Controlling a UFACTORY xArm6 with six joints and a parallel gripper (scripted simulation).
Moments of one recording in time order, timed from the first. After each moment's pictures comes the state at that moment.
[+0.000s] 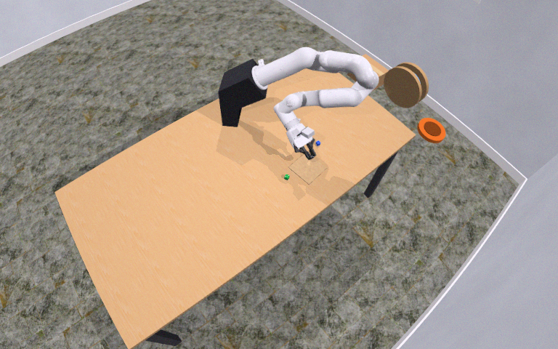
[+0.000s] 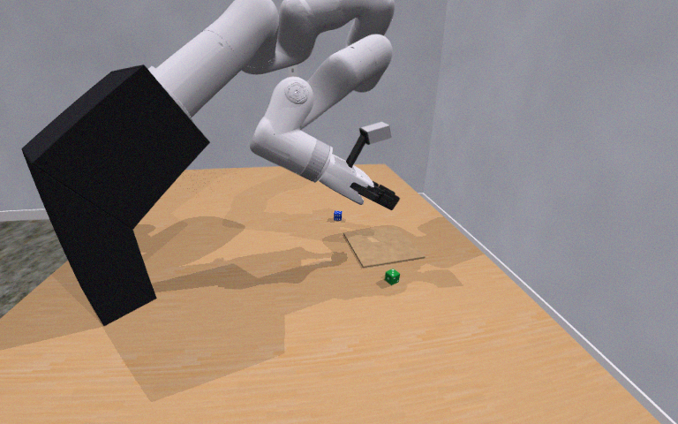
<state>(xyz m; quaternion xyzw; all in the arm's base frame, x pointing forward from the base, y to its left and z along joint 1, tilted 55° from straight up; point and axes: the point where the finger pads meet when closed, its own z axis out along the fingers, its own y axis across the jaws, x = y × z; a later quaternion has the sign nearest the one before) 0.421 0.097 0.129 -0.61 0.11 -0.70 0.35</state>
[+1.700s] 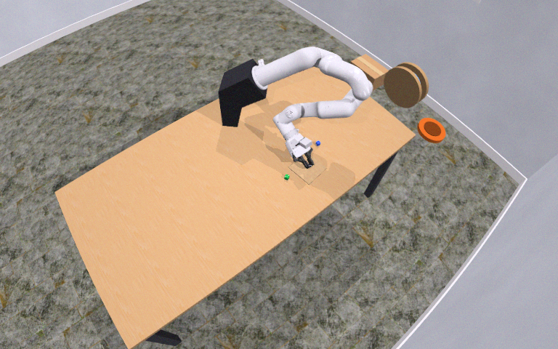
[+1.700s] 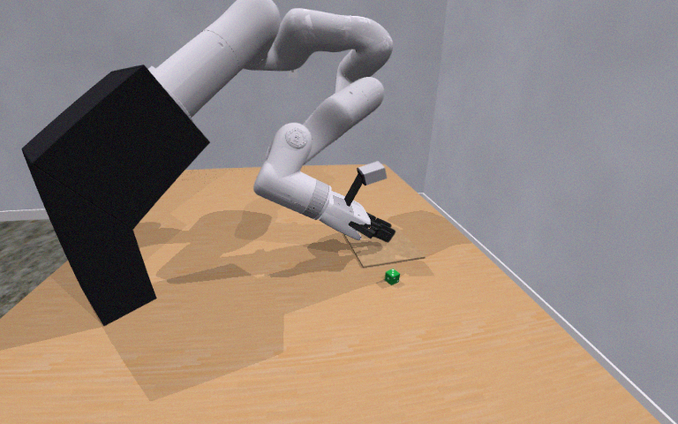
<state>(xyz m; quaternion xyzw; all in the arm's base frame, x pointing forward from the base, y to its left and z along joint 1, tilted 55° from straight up) 0.455 0.151 0.085 -0.61 0.12 -0.70 0.35</state>
